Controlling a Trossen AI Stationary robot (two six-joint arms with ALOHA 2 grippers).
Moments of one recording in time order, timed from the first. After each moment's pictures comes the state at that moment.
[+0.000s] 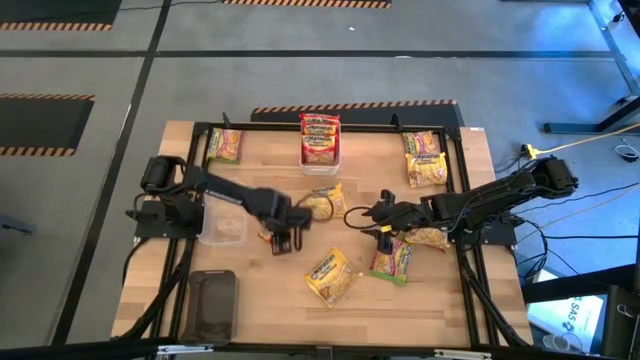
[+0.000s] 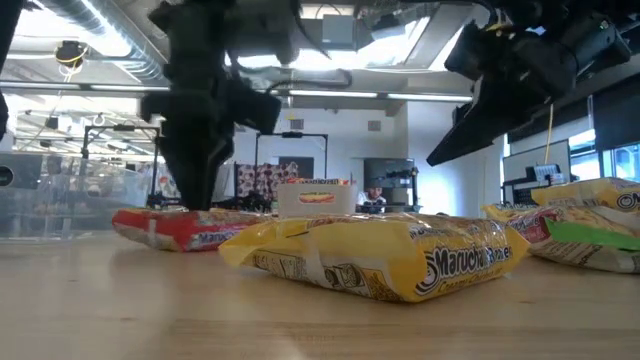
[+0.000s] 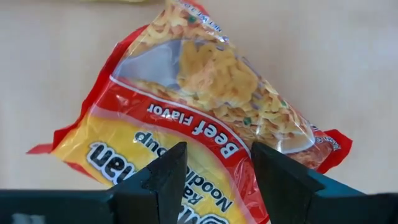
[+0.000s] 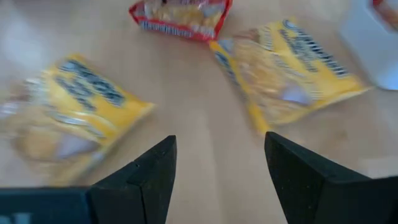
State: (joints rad) left arm -0.13 1.77 1.14 -0.80 -0.03 -0.31; right arm 0.18 1.26 0.54 0.06 0.17 0.22
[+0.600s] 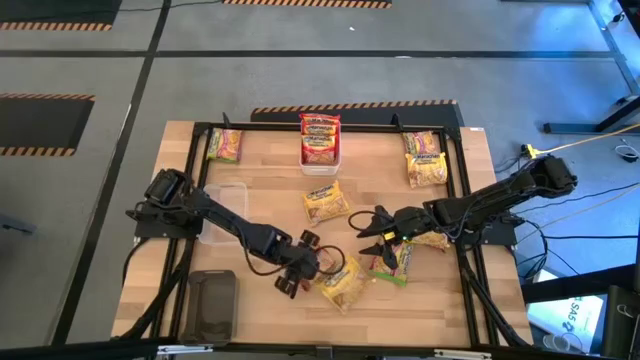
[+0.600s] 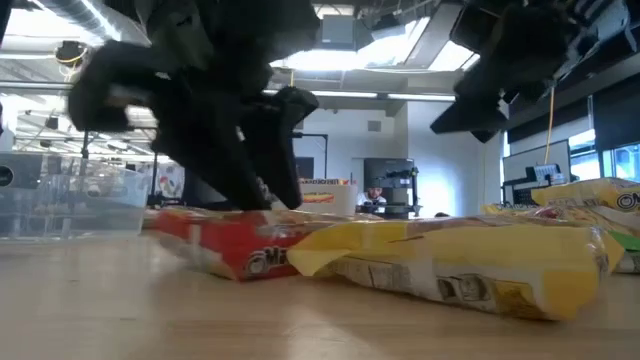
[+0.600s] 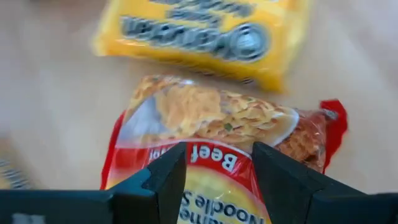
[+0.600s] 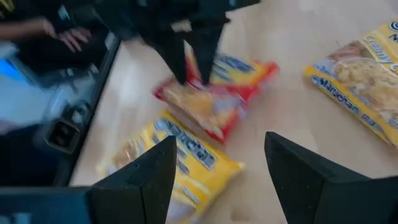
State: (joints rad) left arm -0.36 1.85 1.15 -0.33 -0.17 0.20; right arm 0.26 1.27 0.54 0.23 -0.01 0.42
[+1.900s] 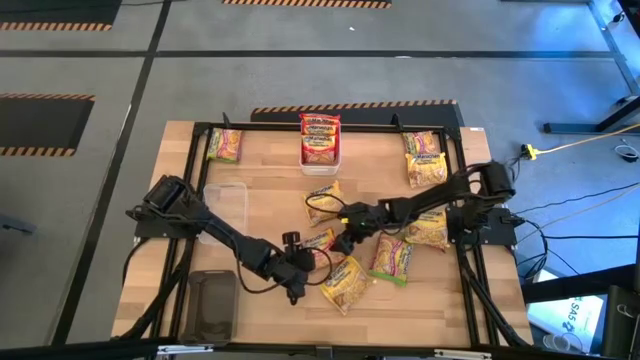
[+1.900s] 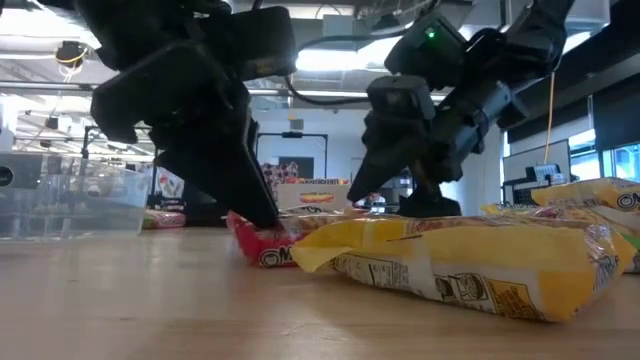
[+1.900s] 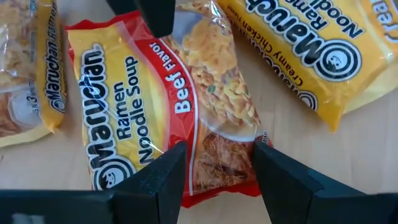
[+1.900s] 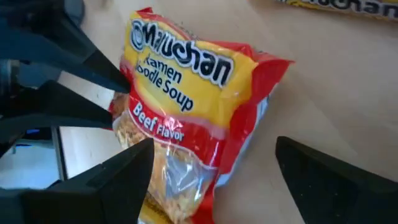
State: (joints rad) left arm -0.47 1.89 1.10 -0.30 -0.45 -0.49; right arm 0.08 1.81 0.78 0.29 -0.23 0.92
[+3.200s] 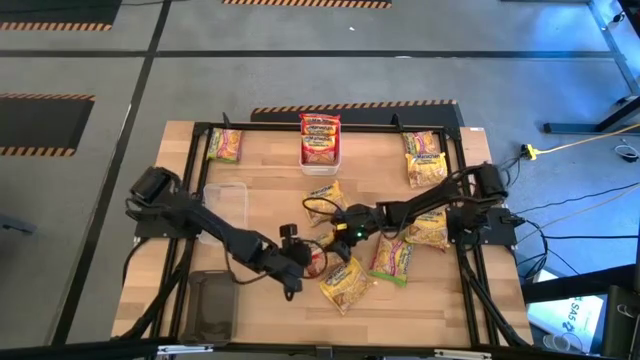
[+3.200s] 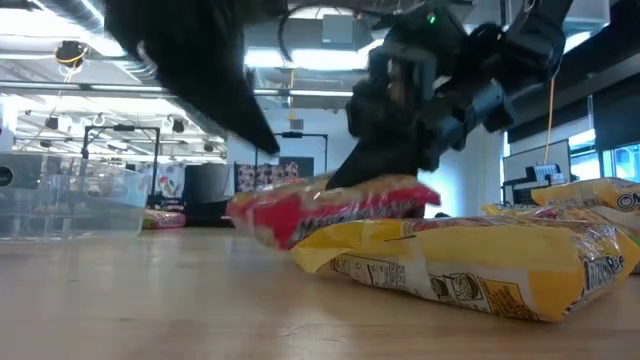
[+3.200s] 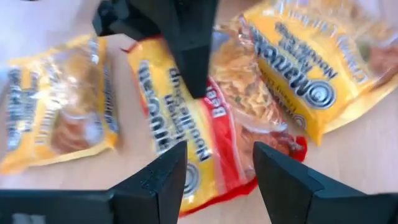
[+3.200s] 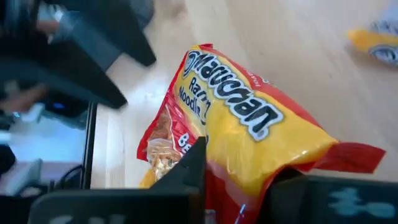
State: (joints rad) left arm -0.47 1.73 1.10 -0.32 -0.51 -0.41; right arm 0.11 1.84 0.80 0.49 -0.26 0.72
